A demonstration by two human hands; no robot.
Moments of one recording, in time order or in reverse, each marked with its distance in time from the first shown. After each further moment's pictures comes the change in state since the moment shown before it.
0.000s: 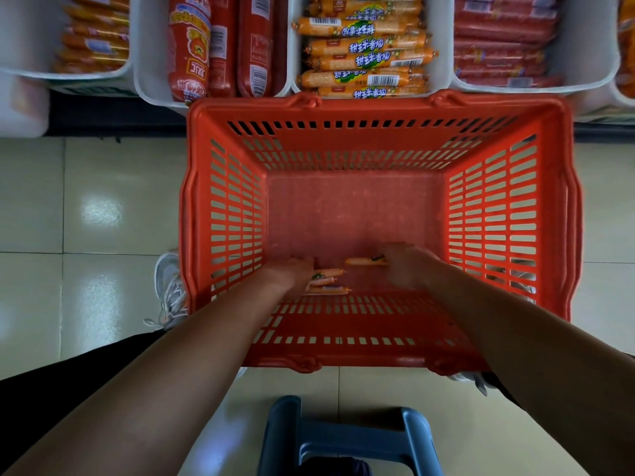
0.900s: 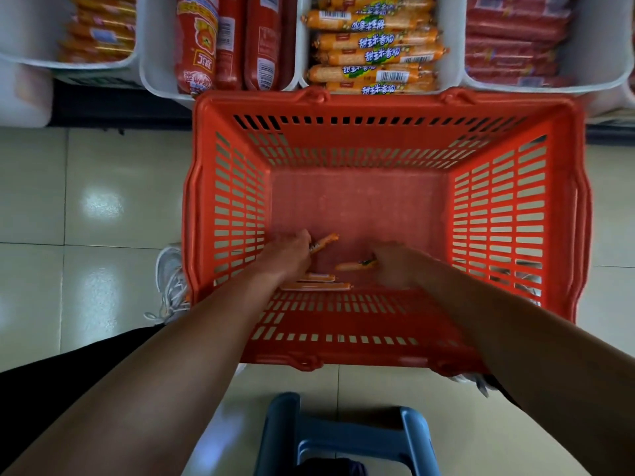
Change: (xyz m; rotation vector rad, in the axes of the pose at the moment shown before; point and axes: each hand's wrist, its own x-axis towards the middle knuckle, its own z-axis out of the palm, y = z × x) left_hand 0.002 -0.011 -0.008 -0.314 0.286 -0.125; right_hand -0.004 -0.024 -0.011 0.082 -0.079 -0.076
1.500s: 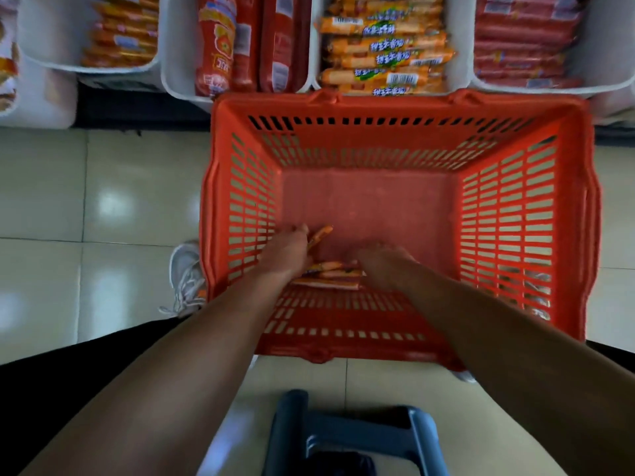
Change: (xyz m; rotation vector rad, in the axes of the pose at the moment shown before) left_hand -0.009 -0.009 -0.006 -0.042 0.131 -0.053; right_hand 0.013 -0.037 0.013 -0.247 0.040 -0.118
